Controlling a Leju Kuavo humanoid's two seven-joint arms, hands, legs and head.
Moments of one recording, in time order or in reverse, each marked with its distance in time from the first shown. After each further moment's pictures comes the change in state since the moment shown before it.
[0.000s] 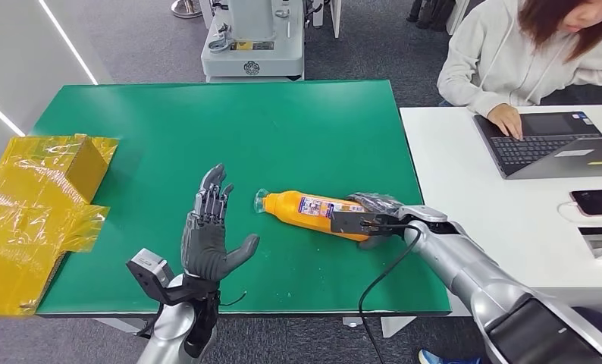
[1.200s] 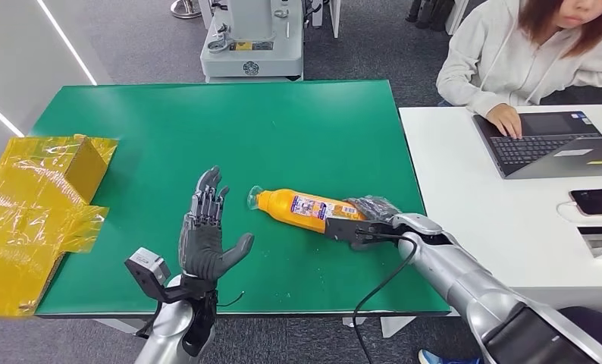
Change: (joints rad) left arm -0.009 0.019 0.000 0.050 0.051 0.014 -0.029; right arm 0.047 0.020 0.045 -0.030 -0.049 -0.158 -0.030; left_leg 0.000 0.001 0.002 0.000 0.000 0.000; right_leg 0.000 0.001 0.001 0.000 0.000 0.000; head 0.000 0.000
